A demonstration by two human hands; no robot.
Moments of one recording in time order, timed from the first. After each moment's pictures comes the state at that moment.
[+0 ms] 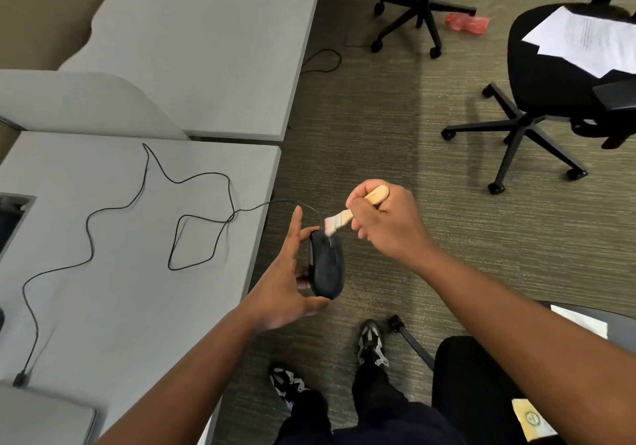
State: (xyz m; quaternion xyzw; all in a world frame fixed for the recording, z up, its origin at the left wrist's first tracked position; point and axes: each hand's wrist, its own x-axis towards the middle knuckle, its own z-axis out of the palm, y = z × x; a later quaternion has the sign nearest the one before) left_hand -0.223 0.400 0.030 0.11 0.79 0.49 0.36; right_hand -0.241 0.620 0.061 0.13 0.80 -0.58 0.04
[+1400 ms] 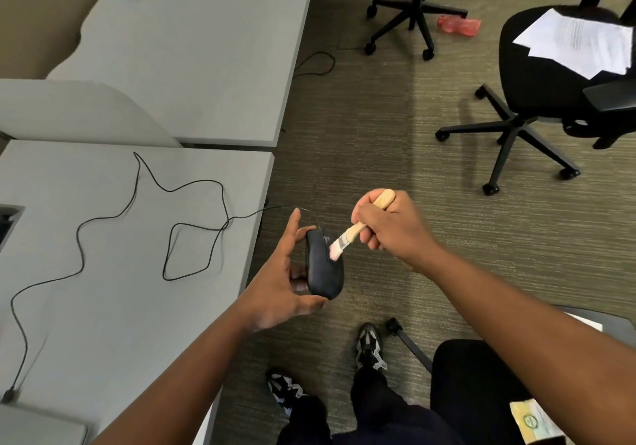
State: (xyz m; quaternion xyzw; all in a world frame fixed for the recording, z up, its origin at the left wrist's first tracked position) left_hand -0.235 0.404 0.032 0.09 0.75 0.53 0.38; right_hand -0.248 0.642 0.049 0.17 0.74 -0.64 0.11
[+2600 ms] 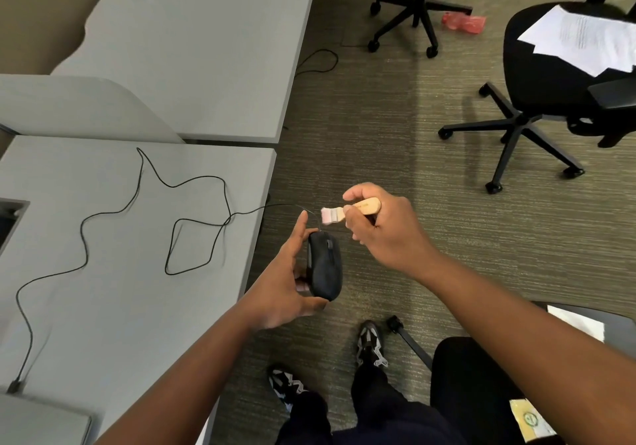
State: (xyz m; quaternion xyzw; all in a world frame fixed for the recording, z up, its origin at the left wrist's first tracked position) left_hand -0.231 0.408 0.036 0.10 0.77 0.48 0.40; right_hand -0.235 0.637 0.043 0.02 0.84 -0.55 0.02
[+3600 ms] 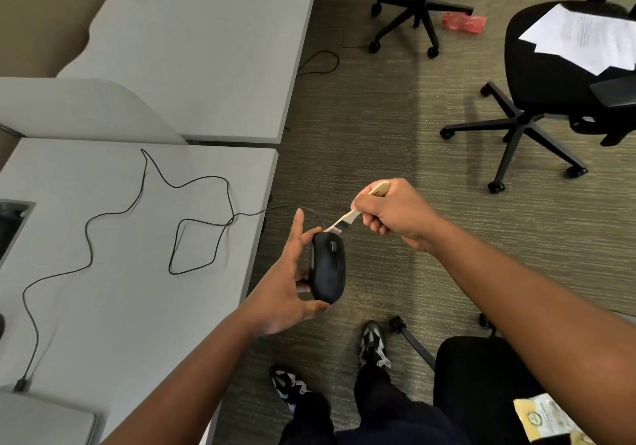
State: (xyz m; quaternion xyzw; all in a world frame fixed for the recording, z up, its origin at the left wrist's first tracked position) left_hand -0.222 0.404 0.036 0.11 0.78 0.48 0.39; right_hand -0.270 0.654 0.036 0.19 0.71 -0.65 0.20
